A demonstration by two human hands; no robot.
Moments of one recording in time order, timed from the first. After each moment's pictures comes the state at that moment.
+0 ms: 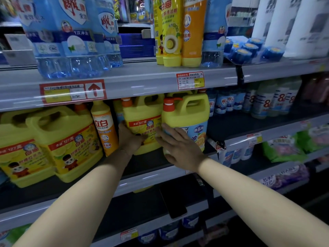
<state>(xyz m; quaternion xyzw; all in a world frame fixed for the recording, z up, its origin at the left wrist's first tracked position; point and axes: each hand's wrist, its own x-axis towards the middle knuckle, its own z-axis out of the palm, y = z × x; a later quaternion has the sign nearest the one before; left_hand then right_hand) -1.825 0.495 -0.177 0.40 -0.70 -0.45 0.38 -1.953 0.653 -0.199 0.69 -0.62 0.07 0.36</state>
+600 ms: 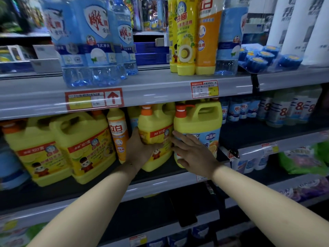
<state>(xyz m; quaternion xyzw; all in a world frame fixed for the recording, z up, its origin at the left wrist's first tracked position) -1.795 0.519 -0.168 0.33 -0.75 -0.41 0.40 -1.958 0.647 -0.198 0.70 -0.62 0.11 0.33</state>
